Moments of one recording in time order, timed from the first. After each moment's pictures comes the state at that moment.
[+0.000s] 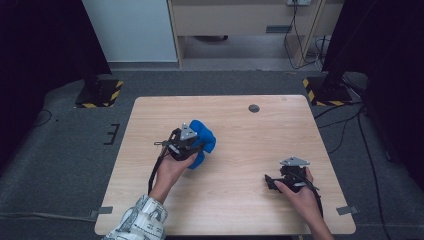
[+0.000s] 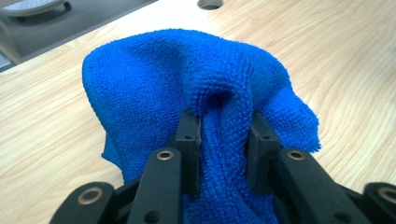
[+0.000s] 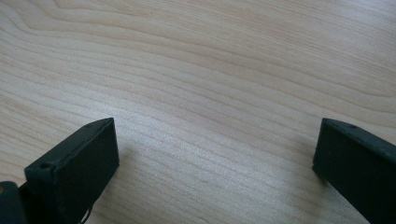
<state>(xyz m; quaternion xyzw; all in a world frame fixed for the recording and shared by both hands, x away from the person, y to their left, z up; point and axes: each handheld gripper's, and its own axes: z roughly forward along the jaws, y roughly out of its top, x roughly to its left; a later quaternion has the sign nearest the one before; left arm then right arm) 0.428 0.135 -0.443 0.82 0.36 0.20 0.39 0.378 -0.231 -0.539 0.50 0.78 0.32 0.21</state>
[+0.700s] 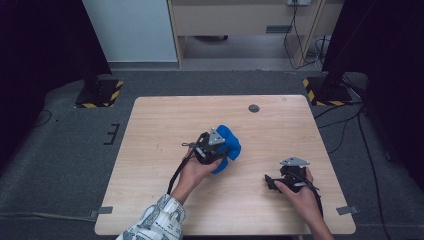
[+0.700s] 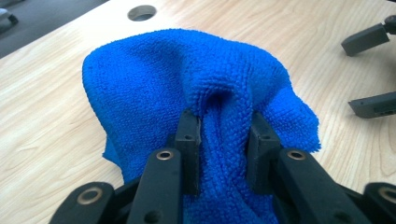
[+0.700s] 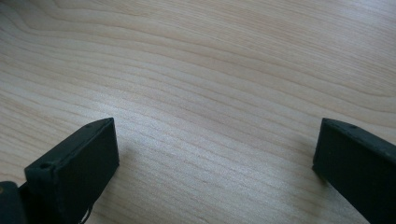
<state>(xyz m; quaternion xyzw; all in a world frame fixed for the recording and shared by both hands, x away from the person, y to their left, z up) 0.425 0.065 -0.457 0.85 0.30 0.17 0.40 0.378 -0.231 -0.539 0.50 0.78 0.32 0.21</state>
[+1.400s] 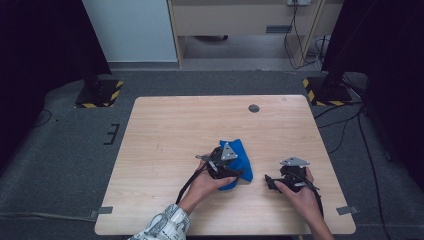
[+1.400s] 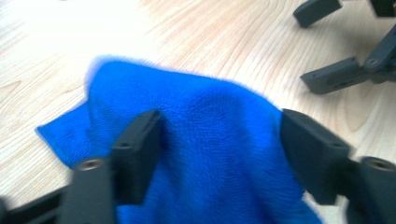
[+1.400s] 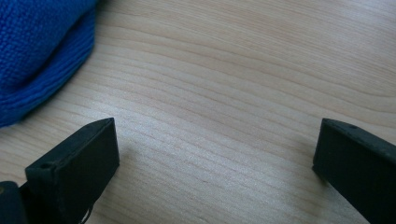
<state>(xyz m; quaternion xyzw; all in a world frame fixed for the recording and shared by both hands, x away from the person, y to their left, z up) 0.403 0.038 -0.493 0.86 0.26 0.13 0.41 0.378 -0.230 -0.539 0.50 0.78 0.32 0.20</state>
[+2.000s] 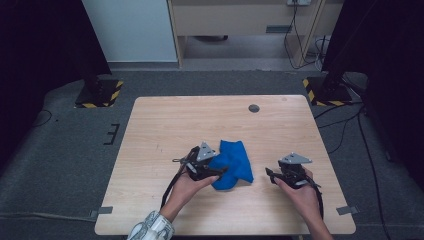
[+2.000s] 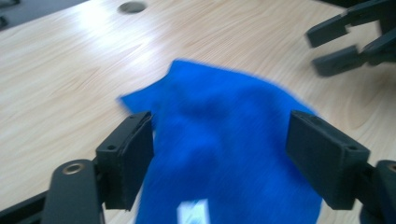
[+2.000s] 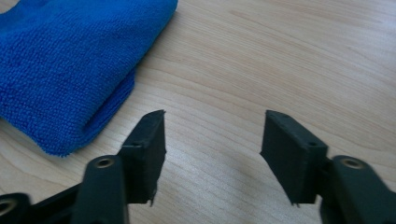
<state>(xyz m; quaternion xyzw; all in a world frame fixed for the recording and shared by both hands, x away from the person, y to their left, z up) 0.387 0.100 -0.478 0.82 0.32 0.16 0.44 0.376 -0.226 -0.515 0.46 0.78 0.36 0.21</state>
